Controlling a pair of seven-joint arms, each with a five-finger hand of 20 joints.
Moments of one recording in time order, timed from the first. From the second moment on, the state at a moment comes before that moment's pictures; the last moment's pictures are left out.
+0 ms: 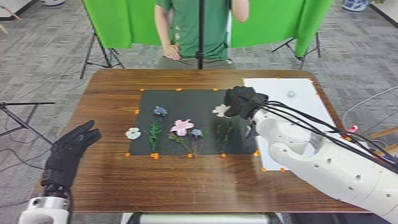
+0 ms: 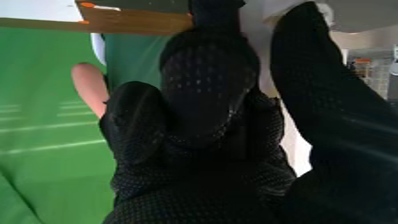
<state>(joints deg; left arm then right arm) 129.2 -66.8 -102.8 -115.2 57.2 3.8 13.8 -53.8 -44.5 29.1 -99.0 -122.9 -2.2 23.1</state>
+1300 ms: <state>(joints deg) 129.5 -67.4 -102.8 -115.2 57.3 3.7 13.7 -93.8 -51.3 88.0 -117.5 -88.5 26.2 -5.4</state>
